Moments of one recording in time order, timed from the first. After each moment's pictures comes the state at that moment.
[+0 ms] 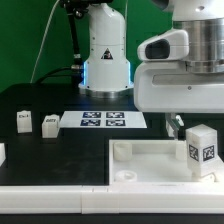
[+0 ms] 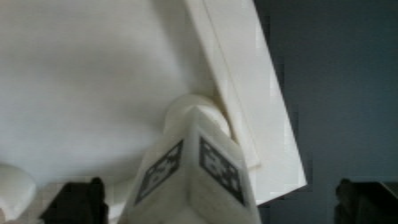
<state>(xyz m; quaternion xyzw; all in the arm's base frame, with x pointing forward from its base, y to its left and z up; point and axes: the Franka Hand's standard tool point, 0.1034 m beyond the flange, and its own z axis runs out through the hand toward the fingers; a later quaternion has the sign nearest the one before) 0.635 0.120 0.085 -0.99 0.12 0.01 0.06</state>
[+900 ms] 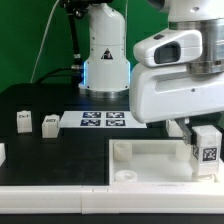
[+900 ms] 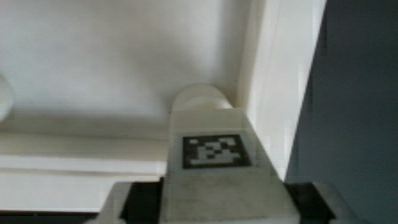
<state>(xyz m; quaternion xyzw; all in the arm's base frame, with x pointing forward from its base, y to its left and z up) 0.635 0.116 0.084 -1.00 -0.04 0.00 0.06</state>
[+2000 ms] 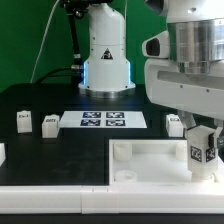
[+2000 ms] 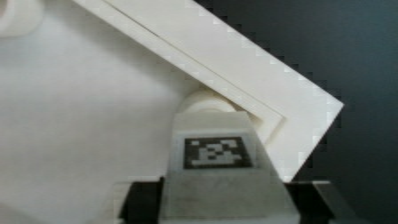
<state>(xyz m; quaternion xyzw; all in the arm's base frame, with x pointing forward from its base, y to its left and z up) 0.634 0.117 0.082 -0.87 0.49 0.01 0.06</state>
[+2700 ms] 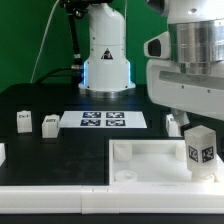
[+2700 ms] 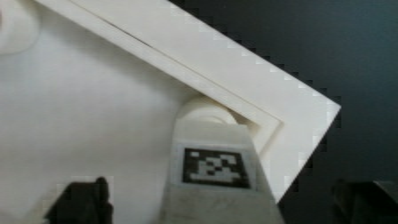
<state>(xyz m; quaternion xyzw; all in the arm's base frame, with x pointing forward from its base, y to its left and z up) 0.634 0.119 0.081 -0.90 0.42 0.01 0.06</state>
